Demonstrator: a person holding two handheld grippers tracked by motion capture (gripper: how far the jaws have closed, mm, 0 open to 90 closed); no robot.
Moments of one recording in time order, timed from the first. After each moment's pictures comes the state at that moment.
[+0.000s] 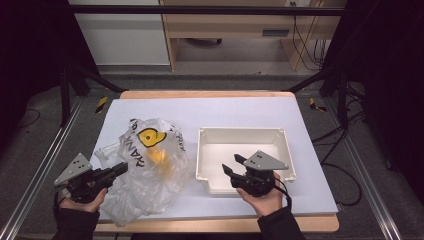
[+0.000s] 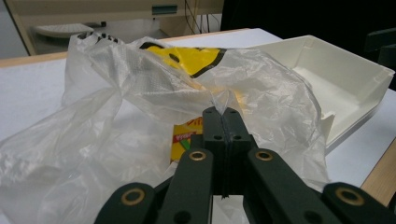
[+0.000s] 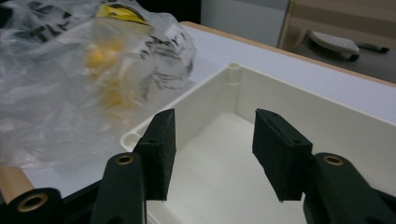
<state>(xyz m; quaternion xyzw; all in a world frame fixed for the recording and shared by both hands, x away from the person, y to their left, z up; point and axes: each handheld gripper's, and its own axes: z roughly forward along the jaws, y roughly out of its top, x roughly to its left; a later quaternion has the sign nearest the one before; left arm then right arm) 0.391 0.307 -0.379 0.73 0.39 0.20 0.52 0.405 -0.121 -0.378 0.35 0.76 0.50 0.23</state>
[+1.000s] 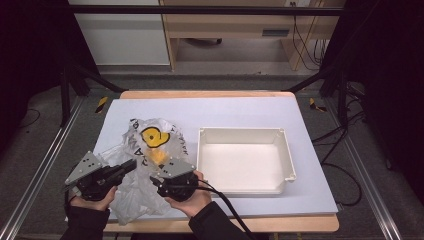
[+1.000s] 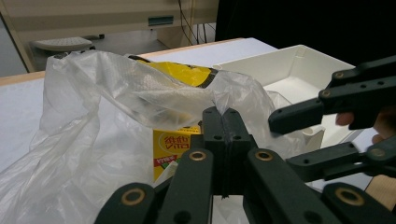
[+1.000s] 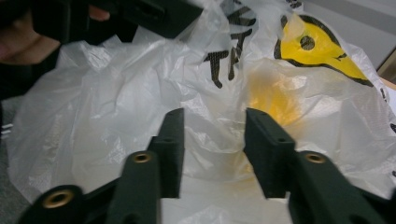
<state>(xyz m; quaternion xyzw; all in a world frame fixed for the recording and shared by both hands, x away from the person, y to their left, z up) 0.392 0.284 -0.373 0.73 0.38 0.21 0.53 0.408 0.048 -0.392 0.22 0.82 0.49 0.18</state>
